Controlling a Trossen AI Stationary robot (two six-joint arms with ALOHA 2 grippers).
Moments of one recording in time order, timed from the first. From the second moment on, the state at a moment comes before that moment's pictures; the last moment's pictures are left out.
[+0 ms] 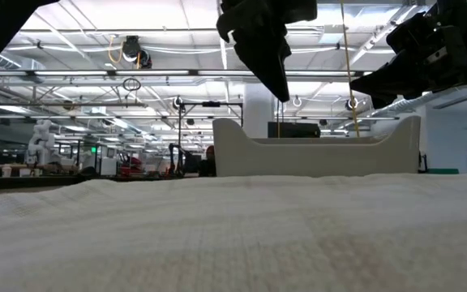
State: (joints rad) left arm -0.07 2.17 2.06 -1.04 -0.05 0.34; right arm -0.17 0.57 0.10 0.33 -0.18 0.01
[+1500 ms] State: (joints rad) left arm -0.01 1.07 0.83 0.00 -0.17 0.13; right arm -0.17 0.49 0.10 0.41 -0.21 0.07
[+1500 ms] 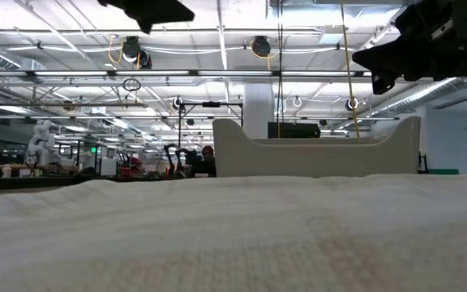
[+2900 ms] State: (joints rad) left arm -0.15 0.27 0.22 -0.03 -0.25 0.17; right arm -0.17 0.46 0.10 0.39 -0.24 0.15
